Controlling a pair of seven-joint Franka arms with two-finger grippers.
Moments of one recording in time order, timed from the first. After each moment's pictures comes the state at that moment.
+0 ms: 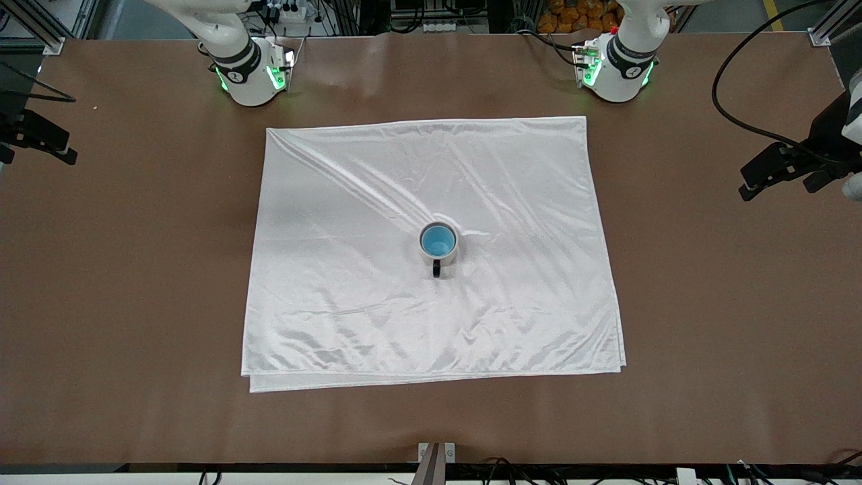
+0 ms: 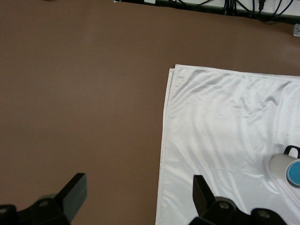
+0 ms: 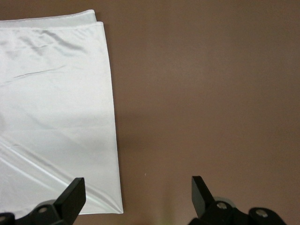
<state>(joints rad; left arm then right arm) 0.02 0.06 -0.14 -1.44 0.03 1.60 -0.23 -0.12 -0.05 0.04 -1.54 -0.01 1.48 -0.06</state>
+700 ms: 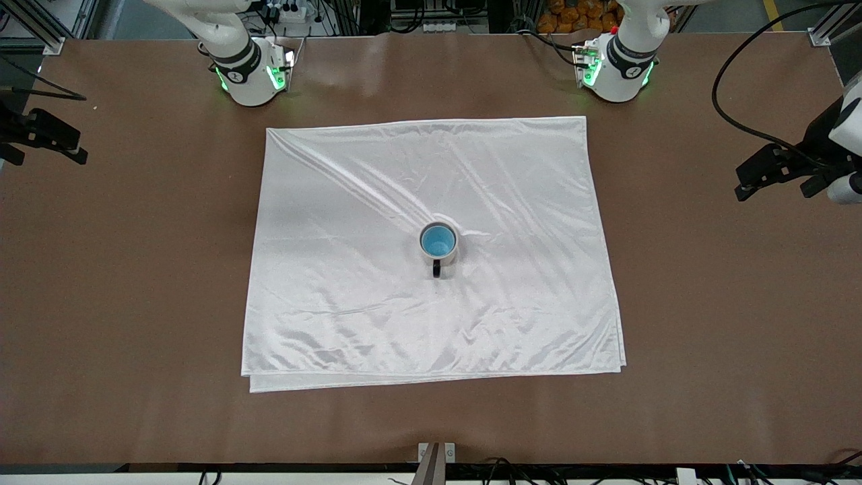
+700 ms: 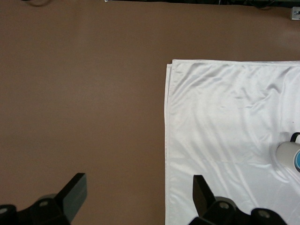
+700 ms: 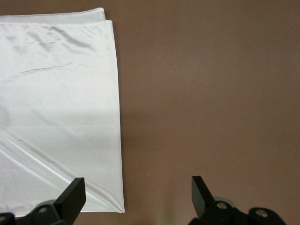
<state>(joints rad) 0.02 0.06 -0.14 -1.44 0.03 1.60 -0.15 -0.10 -0.05 0.05 -1.54 -0.01 1.48 -0.06</state>
